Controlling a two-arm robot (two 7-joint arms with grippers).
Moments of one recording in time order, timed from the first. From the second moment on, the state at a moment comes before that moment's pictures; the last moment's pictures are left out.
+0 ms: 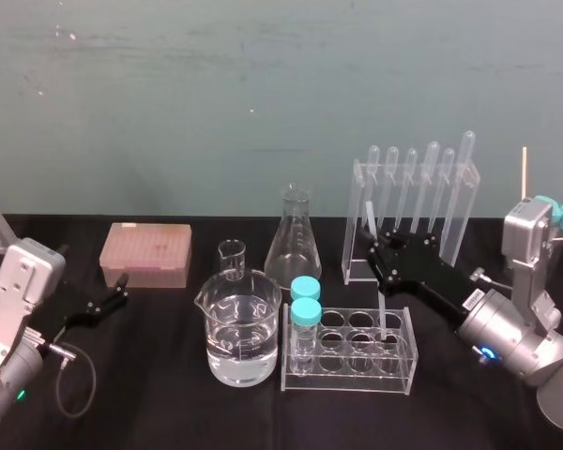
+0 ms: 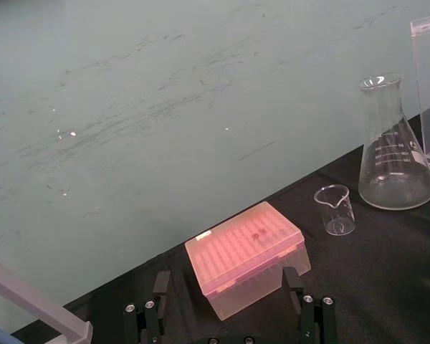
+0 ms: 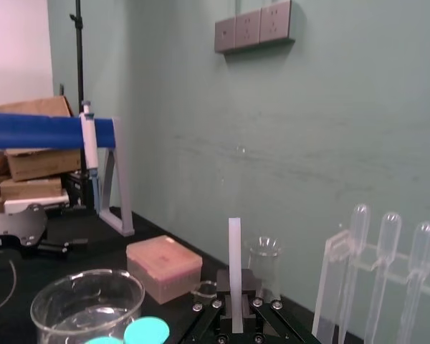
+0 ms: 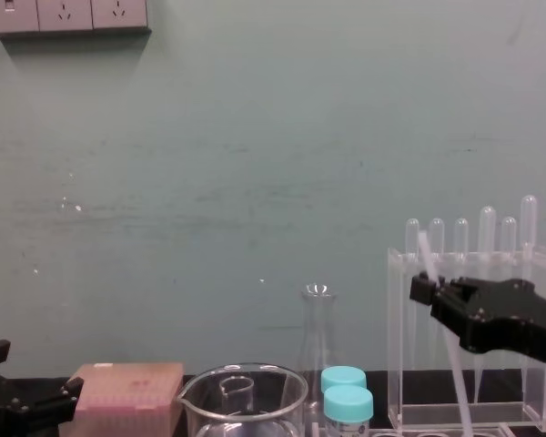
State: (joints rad) left arm -0.20 0.60 0.45 -1.41 -0.25 -0.12 0.03; right arm 0.35 0.36 -0.33 -1.21 0.44 -0.30 0.62
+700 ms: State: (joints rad) left arm -0.20 0.60 0.45 -1.41 -0.25 -0.12 0.03; right arm 0.38 0.36 -0.36 -1.18 0.42 -0.23 0.62
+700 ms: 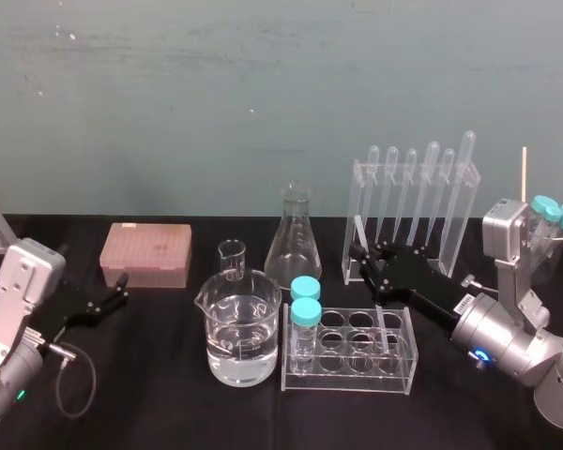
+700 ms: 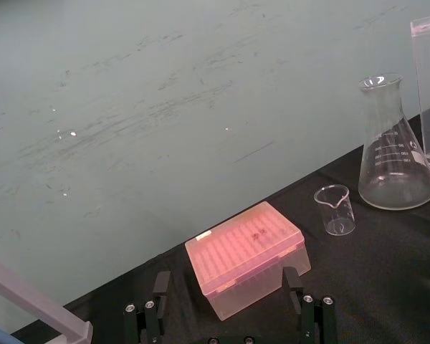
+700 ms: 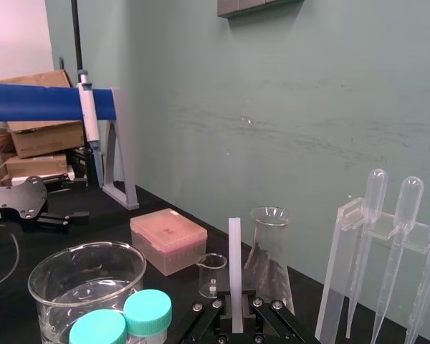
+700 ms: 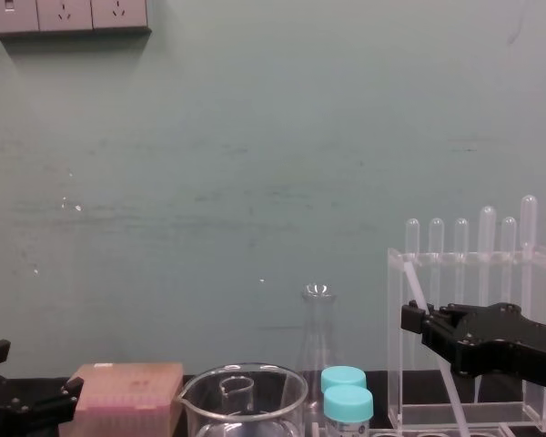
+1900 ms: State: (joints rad) left arm -0.20 0.60 0.45 -1.41 -0.25 -0.12 0.03; right arm 0.38 0.36 -0.36 -1.18 0.42 -0.24 0.62
